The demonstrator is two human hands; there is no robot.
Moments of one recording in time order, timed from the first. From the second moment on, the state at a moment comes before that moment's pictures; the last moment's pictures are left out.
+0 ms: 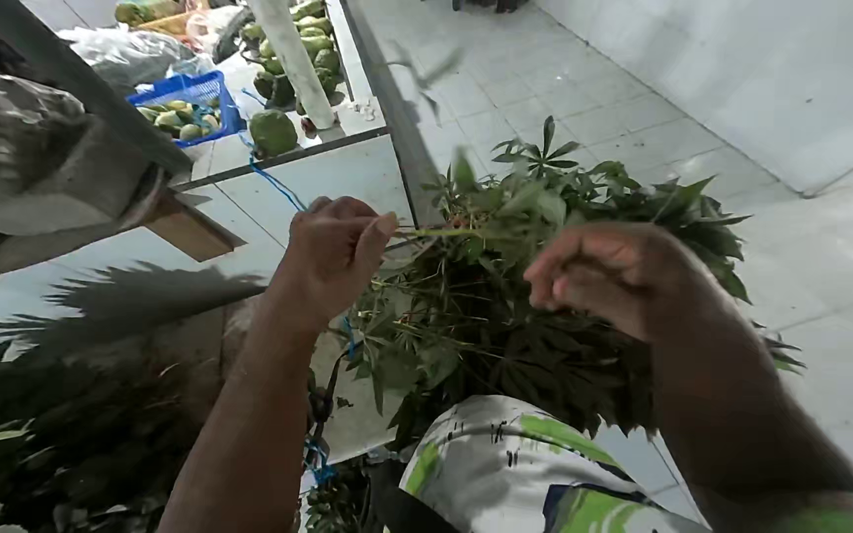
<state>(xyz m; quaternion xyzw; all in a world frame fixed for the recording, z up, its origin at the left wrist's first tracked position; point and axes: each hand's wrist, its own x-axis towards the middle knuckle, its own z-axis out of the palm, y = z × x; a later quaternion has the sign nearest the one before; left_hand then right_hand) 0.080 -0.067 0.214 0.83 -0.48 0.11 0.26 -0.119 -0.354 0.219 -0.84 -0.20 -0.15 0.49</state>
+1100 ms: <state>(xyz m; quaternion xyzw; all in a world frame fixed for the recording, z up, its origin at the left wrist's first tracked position) -0.022 0.046 0.137 0.70 -0.05 0.21 0.68 -0.024 -0.354 0.159 -0.58 0.04 -0.28 0.77</state>
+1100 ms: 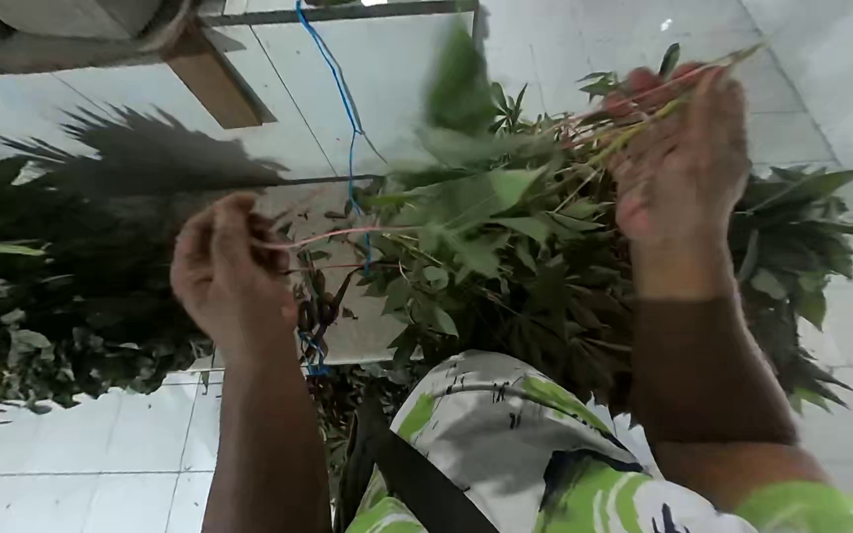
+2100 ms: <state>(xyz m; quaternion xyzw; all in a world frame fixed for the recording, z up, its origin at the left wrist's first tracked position) -0.245 0.260 0.032 0.52 0.43 0.40 0.62 -0.049 -0.245 0.002 -0.96 -0.19 0.16 0.13</state>
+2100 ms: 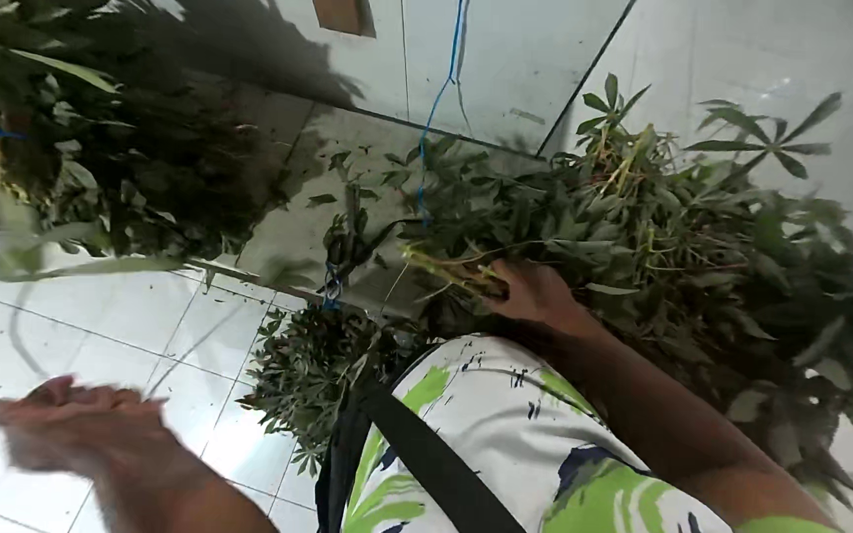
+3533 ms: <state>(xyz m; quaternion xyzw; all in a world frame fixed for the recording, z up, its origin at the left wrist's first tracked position) 0.012 -0.025 0.080 0.91 -0.12 0.00 0.39 -0.171 -0.432 0.151 -0.90 0.09 -0.26 0.34</state>
